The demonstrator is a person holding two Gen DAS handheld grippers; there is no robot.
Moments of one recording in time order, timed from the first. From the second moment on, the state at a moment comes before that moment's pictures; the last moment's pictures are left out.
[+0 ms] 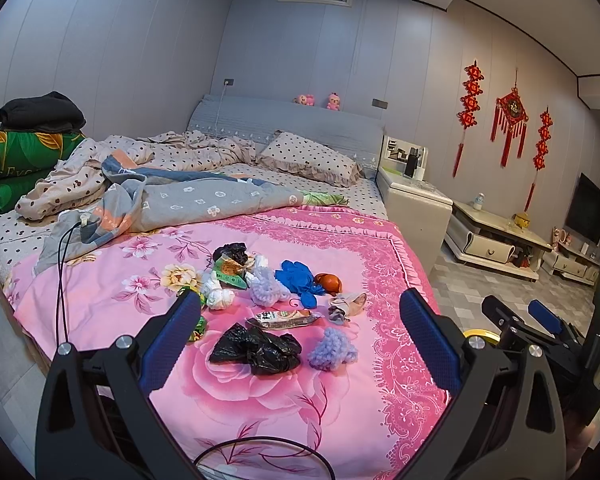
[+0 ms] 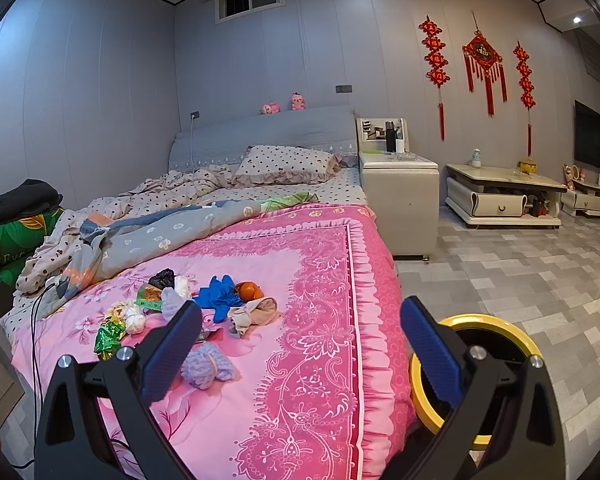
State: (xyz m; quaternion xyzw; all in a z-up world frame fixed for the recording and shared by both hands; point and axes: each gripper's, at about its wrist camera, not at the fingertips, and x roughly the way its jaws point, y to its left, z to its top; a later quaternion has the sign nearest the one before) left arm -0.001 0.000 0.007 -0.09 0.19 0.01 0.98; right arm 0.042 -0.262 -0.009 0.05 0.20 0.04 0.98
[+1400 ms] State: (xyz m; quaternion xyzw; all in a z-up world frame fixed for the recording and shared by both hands) left arm -0.001 0.000 0.002 -0.09 0.19 0.01 0.98; right arm 0.042 -0.259 -0.018 0.05 0.21 0.05 0.98
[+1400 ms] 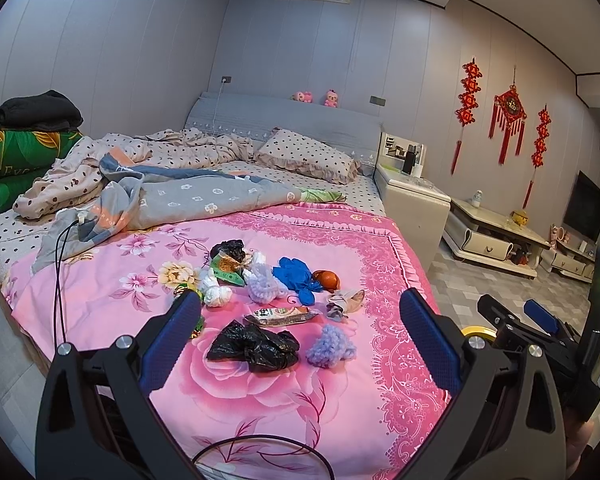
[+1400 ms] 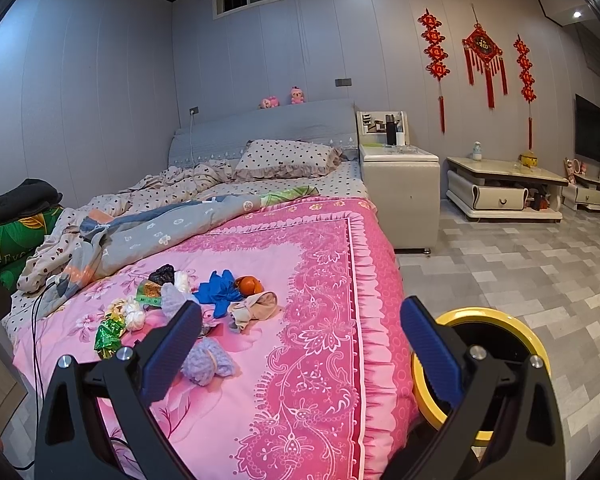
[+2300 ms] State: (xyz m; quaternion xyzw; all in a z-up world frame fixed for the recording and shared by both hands) left arm 0.001 -0.002 -0.003 -0.09 0.19 0.01 0.98; right arm 0.046 -0.262 -0.021 0.06 0.22 0.05 0.97
